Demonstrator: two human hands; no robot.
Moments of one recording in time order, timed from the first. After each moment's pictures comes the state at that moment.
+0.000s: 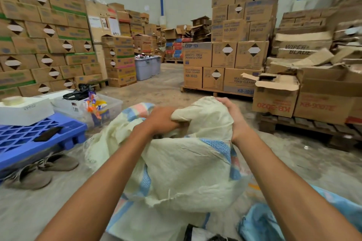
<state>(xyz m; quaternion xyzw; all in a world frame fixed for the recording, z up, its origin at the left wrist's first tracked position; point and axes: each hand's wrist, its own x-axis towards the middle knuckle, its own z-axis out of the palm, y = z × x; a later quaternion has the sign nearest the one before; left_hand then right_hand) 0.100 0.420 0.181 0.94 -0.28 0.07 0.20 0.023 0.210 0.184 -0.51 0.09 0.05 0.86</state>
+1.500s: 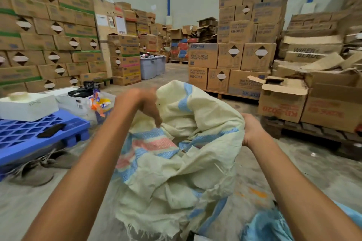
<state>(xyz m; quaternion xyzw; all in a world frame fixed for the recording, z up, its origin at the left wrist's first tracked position) 0.108 0.463 0.258 0.99 -0.13 -0.05 -0.01 0.052 0.178 0.168 -0.47 0.18 0.03 0.86</state>
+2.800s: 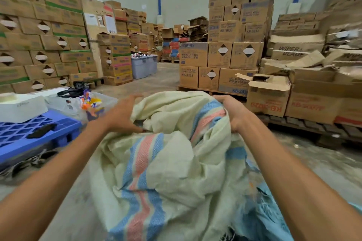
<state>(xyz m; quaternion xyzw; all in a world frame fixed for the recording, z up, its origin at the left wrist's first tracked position) 0.105 0.506 0.181 0.96 -0.22 0.09 0.16 -0.006 0.198 0.220 -0.62 0.10 0.08 0.77</state>
